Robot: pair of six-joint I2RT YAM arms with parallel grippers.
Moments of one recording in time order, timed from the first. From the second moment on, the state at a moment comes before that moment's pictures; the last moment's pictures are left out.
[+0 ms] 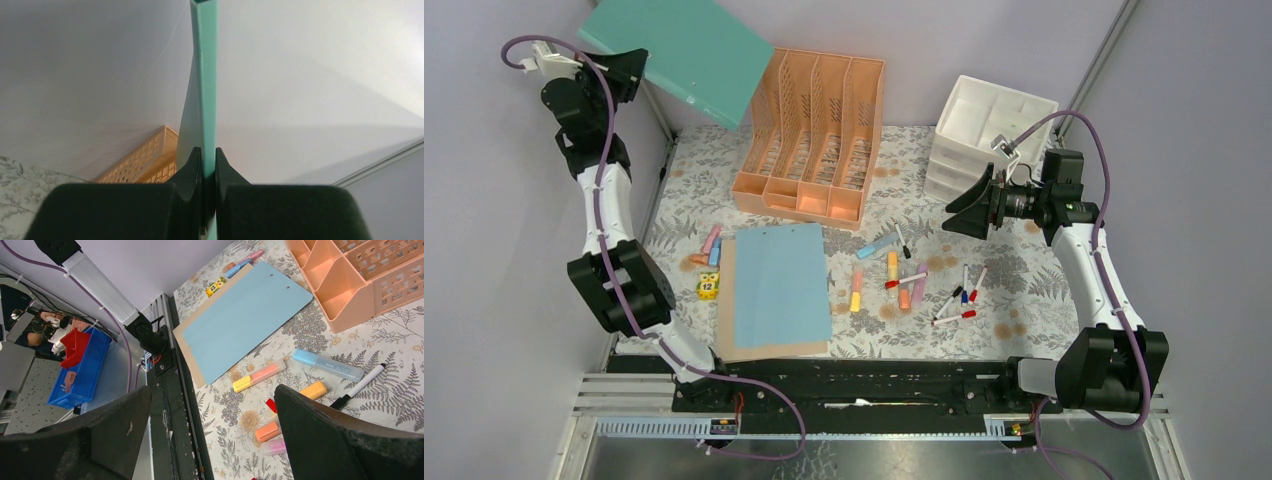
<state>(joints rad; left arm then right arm) 0.42 1.73 1.66 0.37 0.51 -1.07 -0.07 1.28 1.09 -0.46 -1.38 -0.05</state>
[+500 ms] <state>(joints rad) 0.31 1.82 1.81 0.18 0.46 -0.80 -0.07 1.28 1.08 -0.45 -1.40 -0.04</state>
